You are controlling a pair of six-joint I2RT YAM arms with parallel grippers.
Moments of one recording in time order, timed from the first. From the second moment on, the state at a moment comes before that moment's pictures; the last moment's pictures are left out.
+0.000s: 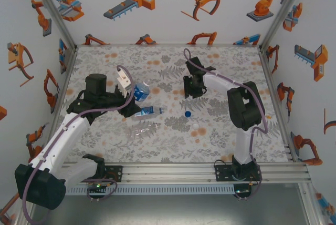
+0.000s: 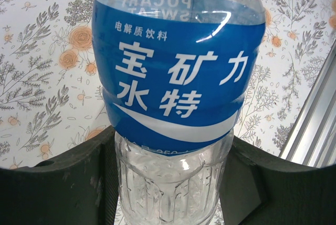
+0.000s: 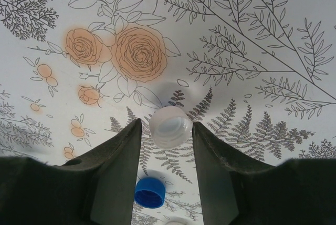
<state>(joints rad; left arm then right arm) -0.35 1.04 0.87 -0.49 0.64 0.33 0.46 1.99 1.42 -0.59 -0.05 0.36</state>
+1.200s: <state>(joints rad) -0.35 1.04 0.87 -0.50 0.63 0.33 0.12 1.78 0.83 0.03 -0.56 0.76</state>
